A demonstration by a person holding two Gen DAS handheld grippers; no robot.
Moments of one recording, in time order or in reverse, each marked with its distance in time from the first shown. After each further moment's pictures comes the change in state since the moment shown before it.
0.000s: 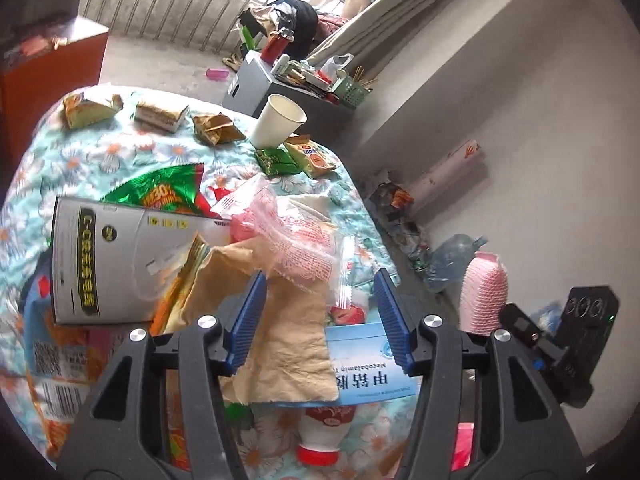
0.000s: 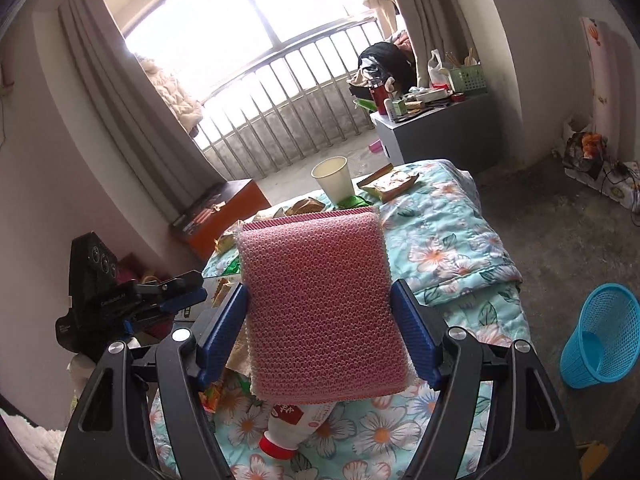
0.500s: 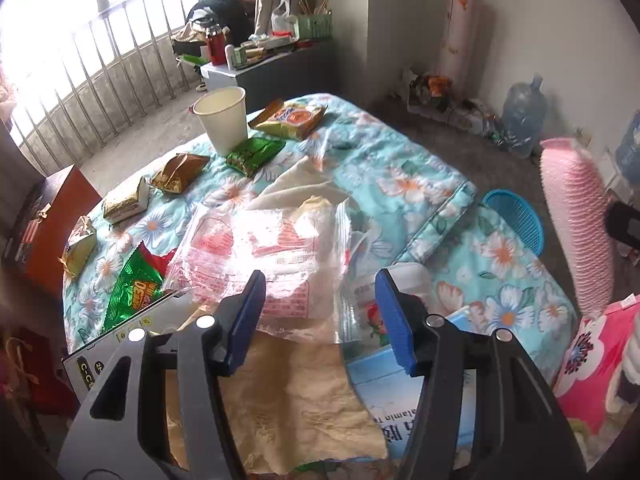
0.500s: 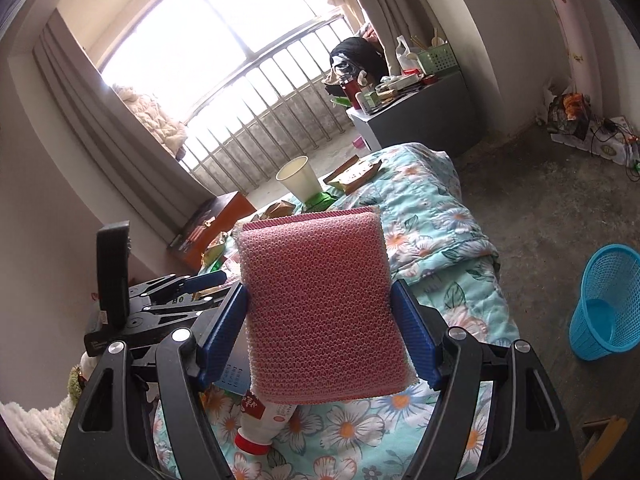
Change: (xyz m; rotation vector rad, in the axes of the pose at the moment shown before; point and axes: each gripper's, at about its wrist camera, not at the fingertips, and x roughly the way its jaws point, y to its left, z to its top) left arm 0.099 -0.074 -0.001 0.559 0.231 0.352; right arm -0.003 -0.063 -0.013 0.131 -0.007 0.019
